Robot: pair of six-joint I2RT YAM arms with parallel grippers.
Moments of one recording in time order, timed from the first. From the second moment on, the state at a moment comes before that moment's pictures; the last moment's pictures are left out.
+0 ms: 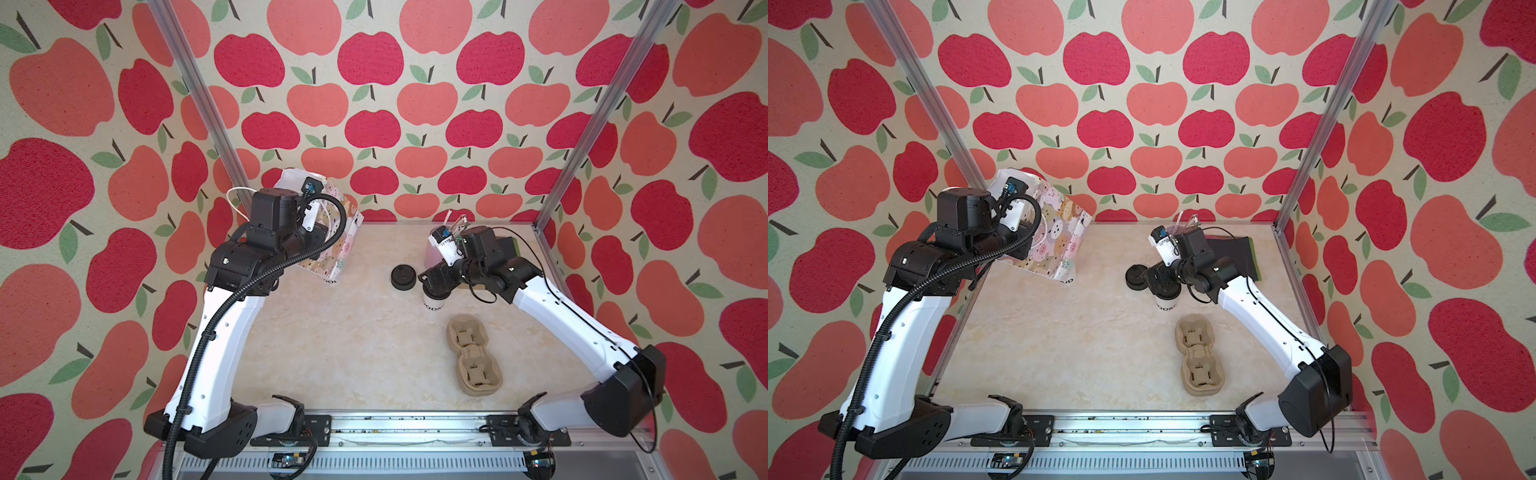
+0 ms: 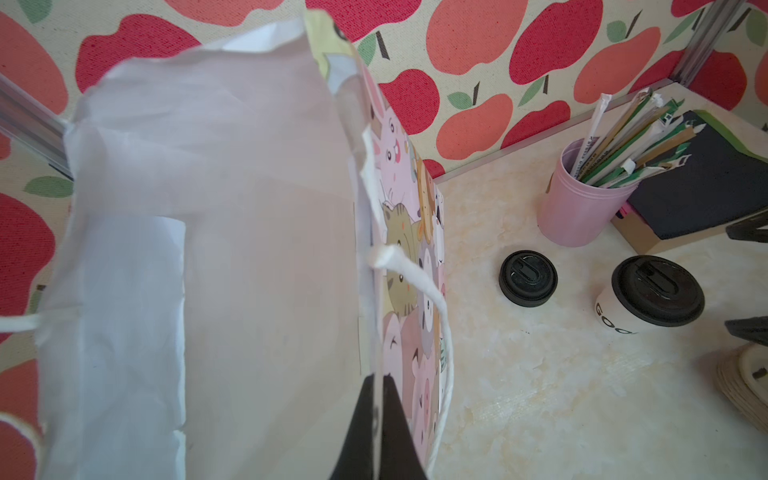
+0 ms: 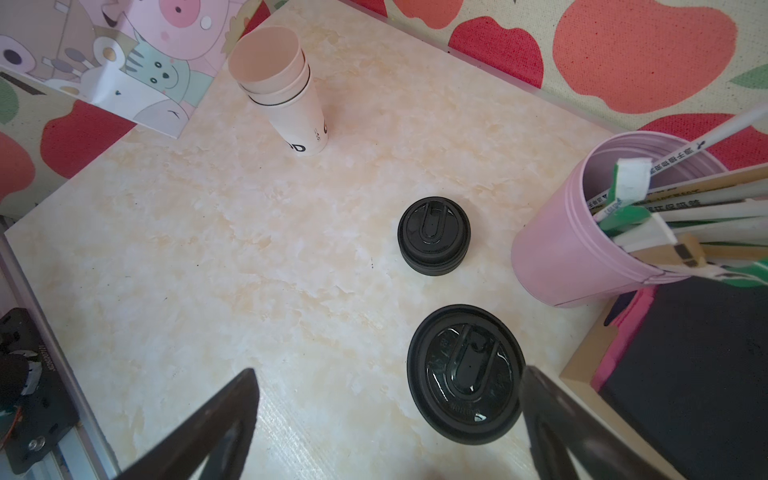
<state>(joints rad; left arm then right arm) -0.37 1.32 1.89 -1.11 -0.15 0.21 0.63 1.41 1.33 -0.62 -0.20 -0.04</state>
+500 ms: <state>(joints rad) -0.62 1.31 1.71 -1.16 -0.18 -0.07 0.64 1.40 1.29 -0.59 -0.27 0.04</state>
